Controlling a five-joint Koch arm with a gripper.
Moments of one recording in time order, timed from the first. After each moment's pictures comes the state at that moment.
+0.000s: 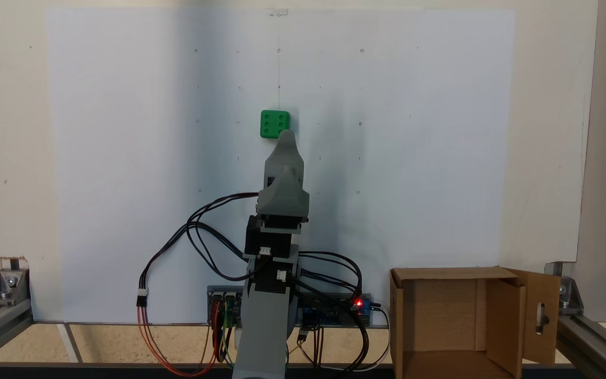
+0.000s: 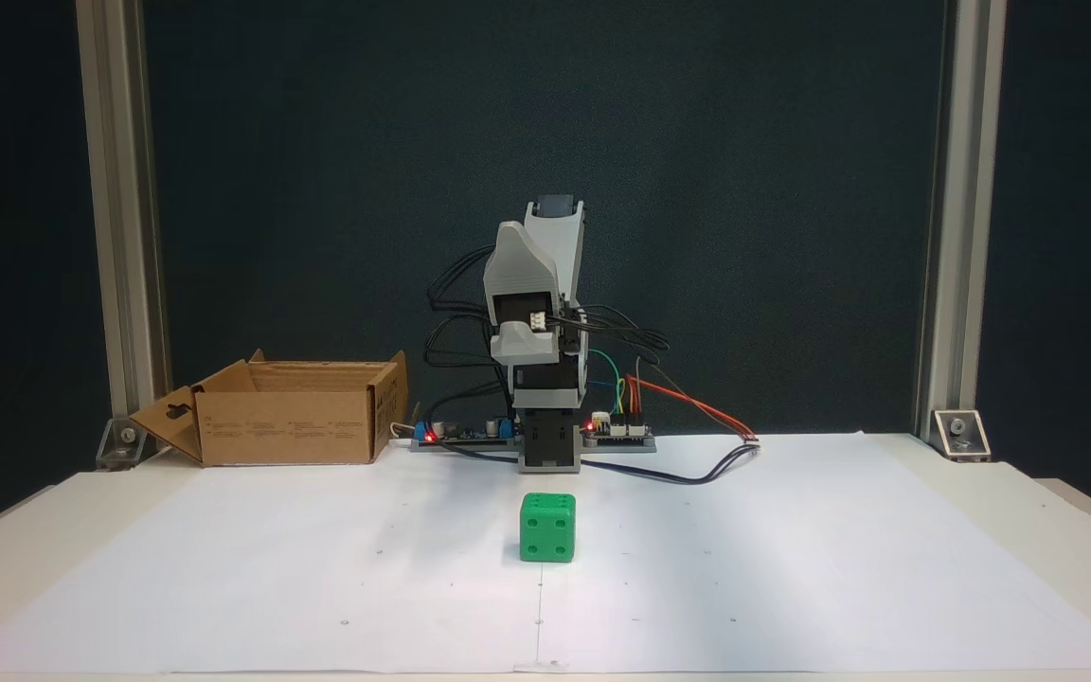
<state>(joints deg) 5.6 129.6 176.4 -93.7 3.6</state>
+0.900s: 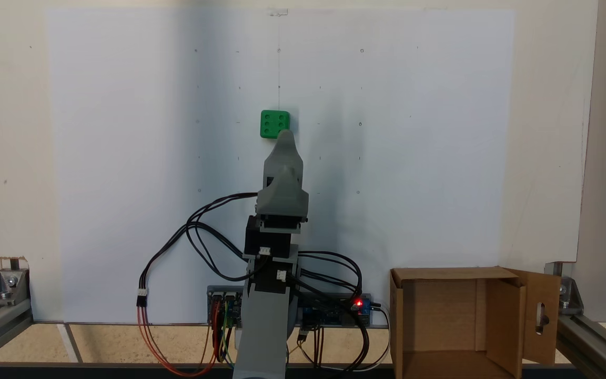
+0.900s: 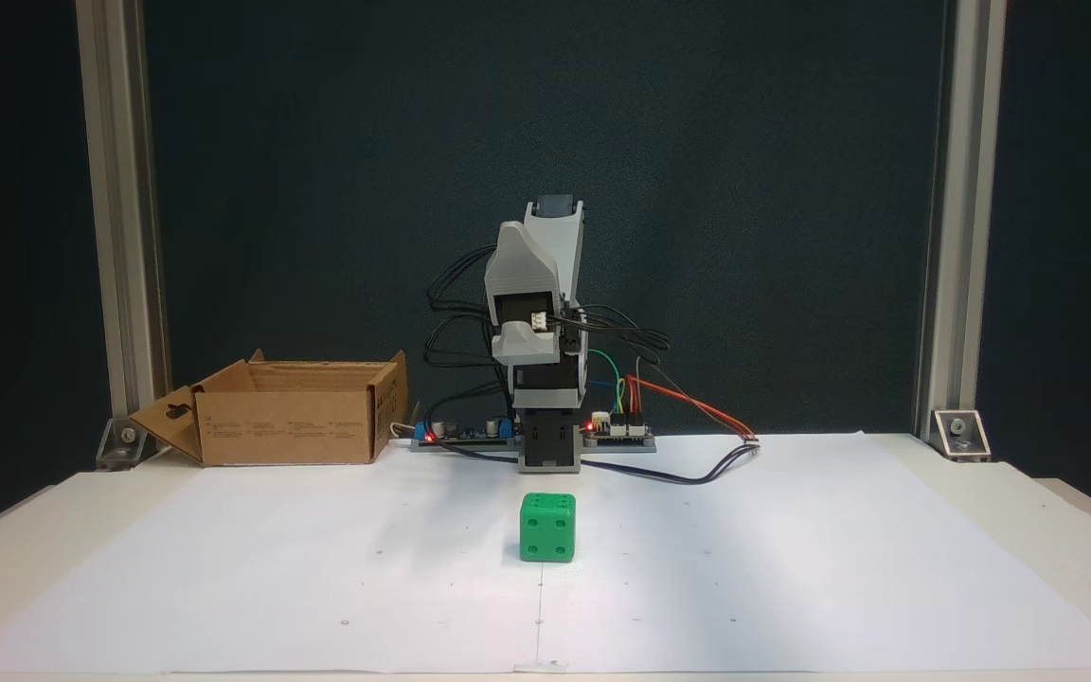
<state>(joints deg) 5.3 129.5 176.4 -93.7 3.6</state>
